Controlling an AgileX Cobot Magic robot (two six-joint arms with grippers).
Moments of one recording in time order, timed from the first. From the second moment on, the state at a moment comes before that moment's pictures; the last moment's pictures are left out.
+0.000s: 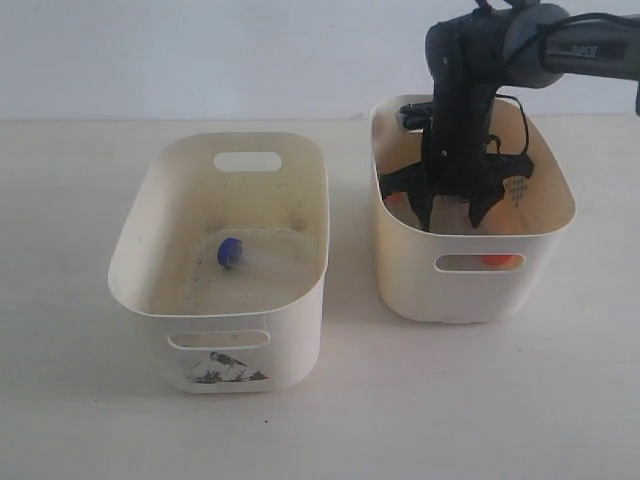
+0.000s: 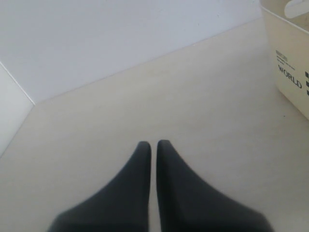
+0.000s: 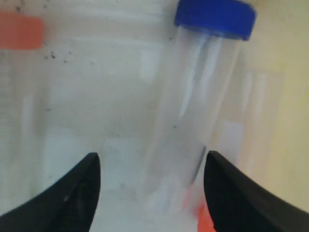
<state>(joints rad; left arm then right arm) -0.08 0.00 0.00 0.39 0.34 -0.03 0.24 2.31 -1.83 -0.12 1.14 0.30</state>
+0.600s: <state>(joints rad) -0.08 0.00 0.00 0.39 0.34 -0.03 0.24 2.34 -1.84 -0.10 1.12 0.40</state>
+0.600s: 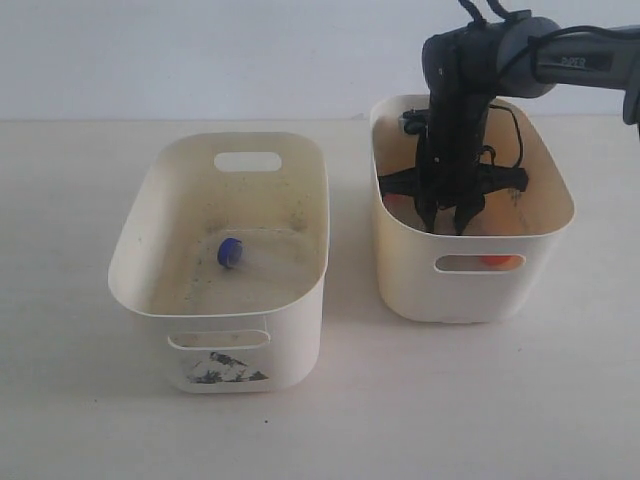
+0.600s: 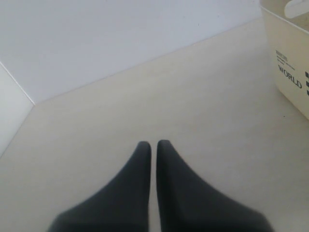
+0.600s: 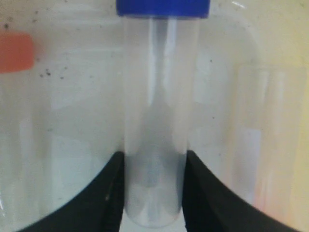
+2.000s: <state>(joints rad) -0.08 0.00 0.00 0.39 0.34 -0.03 0.61 1.96 -1.84 0.27 1.14 -0.18</state>
